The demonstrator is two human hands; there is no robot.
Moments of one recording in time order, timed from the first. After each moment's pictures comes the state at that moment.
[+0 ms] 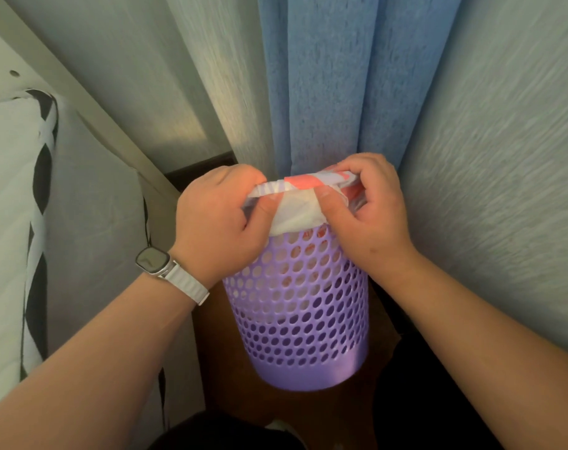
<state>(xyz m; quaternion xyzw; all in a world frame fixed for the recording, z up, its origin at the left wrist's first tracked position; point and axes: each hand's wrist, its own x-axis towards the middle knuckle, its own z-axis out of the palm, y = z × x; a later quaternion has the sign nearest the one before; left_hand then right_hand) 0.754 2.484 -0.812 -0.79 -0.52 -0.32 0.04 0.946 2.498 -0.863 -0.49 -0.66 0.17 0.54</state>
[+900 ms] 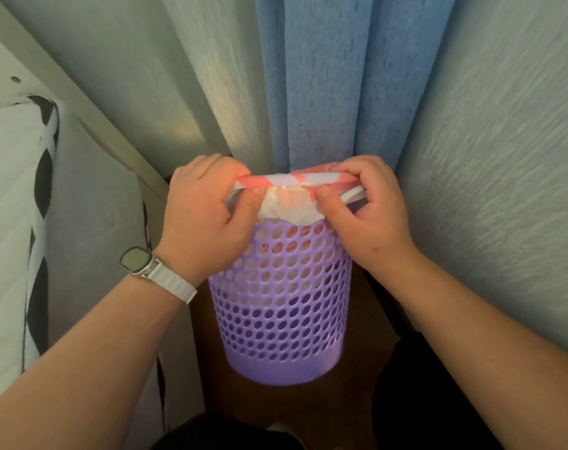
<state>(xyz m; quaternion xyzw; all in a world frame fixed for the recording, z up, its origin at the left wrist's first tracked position) 0.745 2.491 -0.803 -0.79 -0.51 -0.34 0.03 0.949 2.498 -0.859 -0.49 -0.65 0.20 0.54</state>
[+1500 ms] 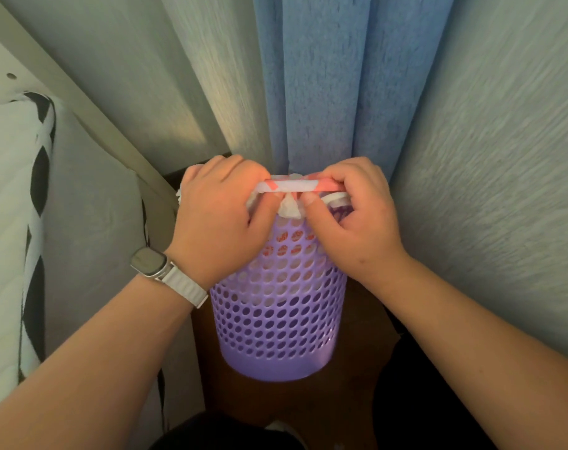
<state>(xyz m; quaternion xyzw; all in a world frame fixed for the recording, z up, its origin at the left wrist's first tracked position) 0.759 2.486 -0.804 -0.81 -0.51 -0.29 0.08 0.935 2.489 -0.853 -0.47 -0.69 0.14 0.54</state>
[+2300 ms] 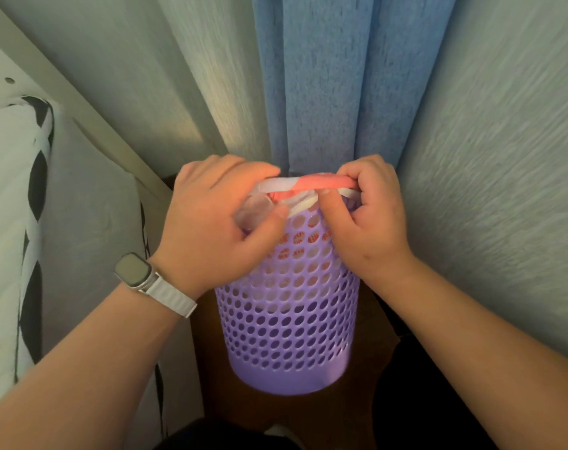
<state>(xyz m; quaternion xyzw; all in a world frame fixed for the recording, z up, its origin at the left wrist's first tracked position) 0.753 2.479 -0.793 -0.83 -0.45 -0.31 0.03 0.942 2.493 -0.853 -0.49 -0.66 0.14 0.55</state>
